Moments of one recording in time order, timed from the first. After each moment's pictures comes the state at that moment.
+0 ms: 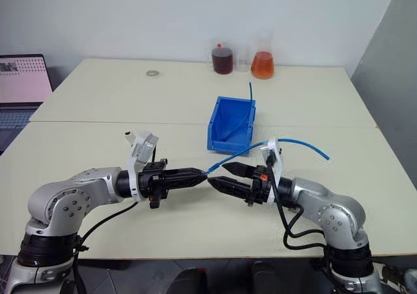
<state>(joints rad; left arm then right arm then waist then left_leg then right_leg) -0.36 0.65 0.10 -0.29 -0.93 1.00 -0.97 -0.34 -0.33 -0.02 -0.43 1.00 1.01 0.58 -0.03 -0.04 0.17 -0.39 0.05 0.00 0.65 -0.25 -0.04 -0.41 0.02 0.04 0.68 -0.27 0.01</state>
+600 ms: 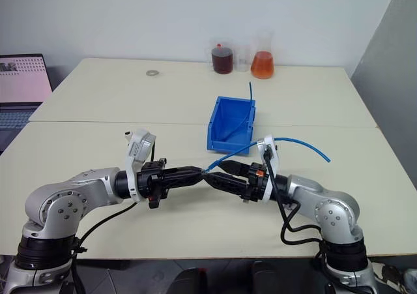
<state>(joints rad) -0.35 0.65 0.11 -0.31 -0.98 1.00 -0.92 -0.36 -0.29 -0.01 -0.39 1.06 1.03 0.52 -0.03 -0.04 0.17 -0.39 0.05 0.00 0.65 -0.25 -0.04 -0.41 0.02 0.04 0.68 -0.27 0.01</state>
